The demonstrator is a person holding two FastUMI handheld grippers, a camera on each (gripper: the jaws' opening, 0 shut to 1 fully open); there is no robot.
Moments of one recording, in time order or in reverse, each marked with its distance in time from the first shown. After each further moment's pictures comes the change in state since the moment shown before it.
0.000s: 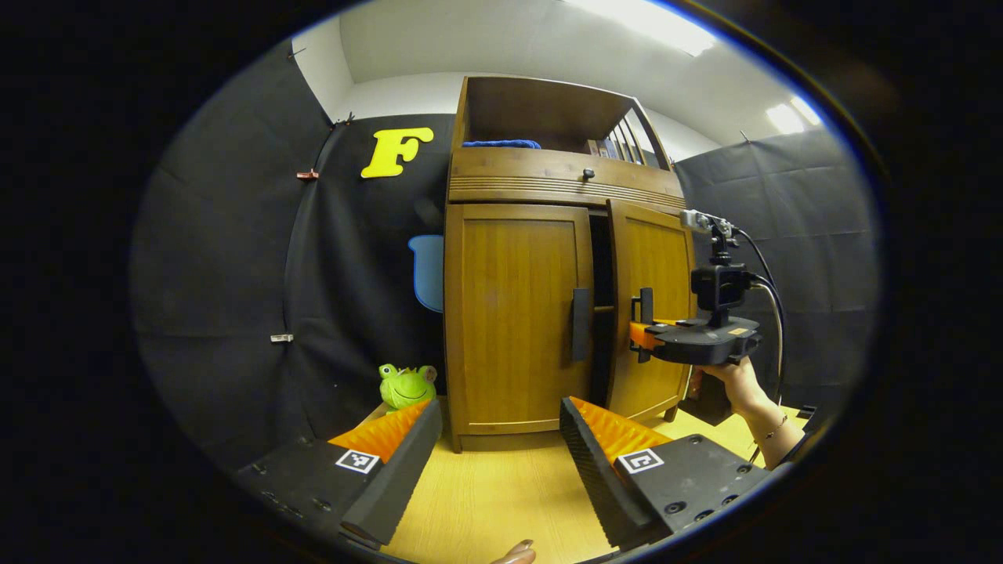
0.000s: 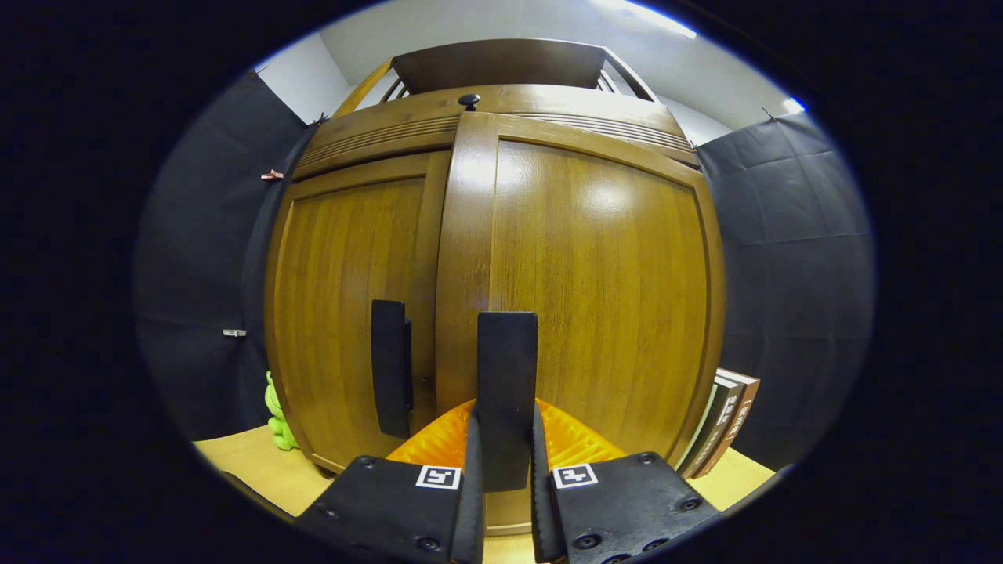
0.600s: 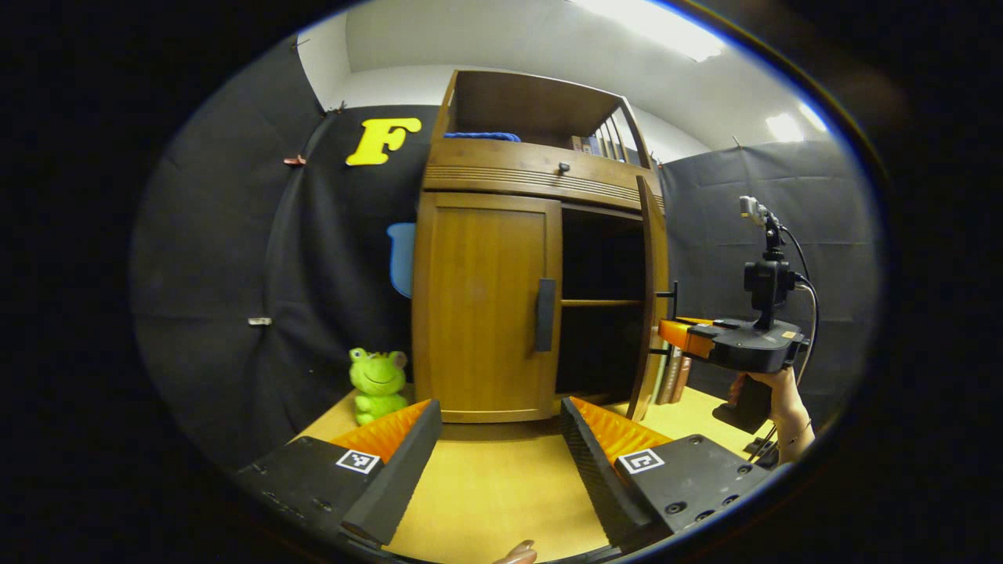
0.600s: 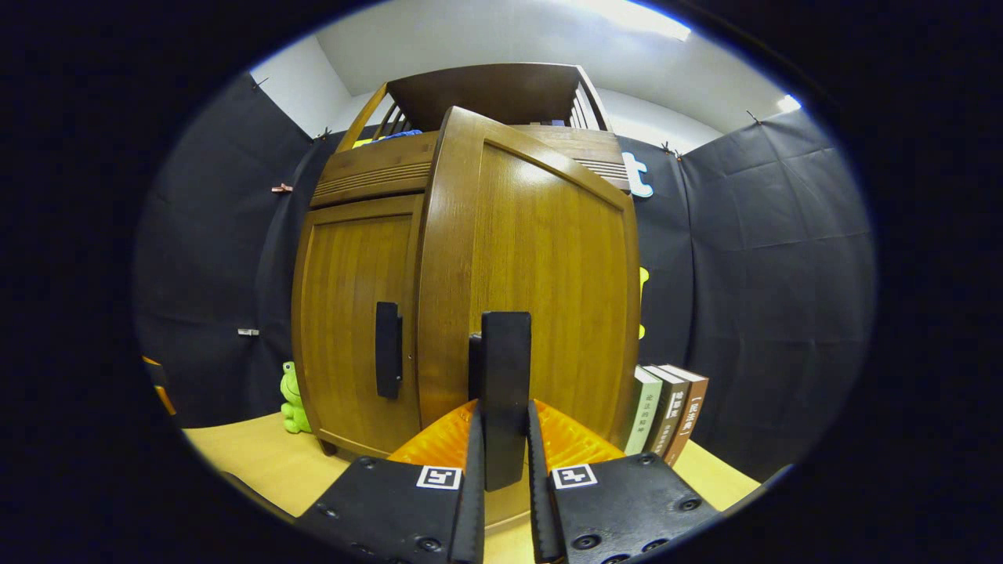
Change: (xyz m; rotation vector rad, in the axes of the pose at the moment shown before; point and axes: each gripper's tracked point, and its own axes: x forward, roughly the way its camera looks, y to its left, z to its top) left arm 0.012 -0.066 -0.019 -0.058 0.050 -0.125; right arm -0.095 -0.068 0.011 -0.018 -0.026 0.002
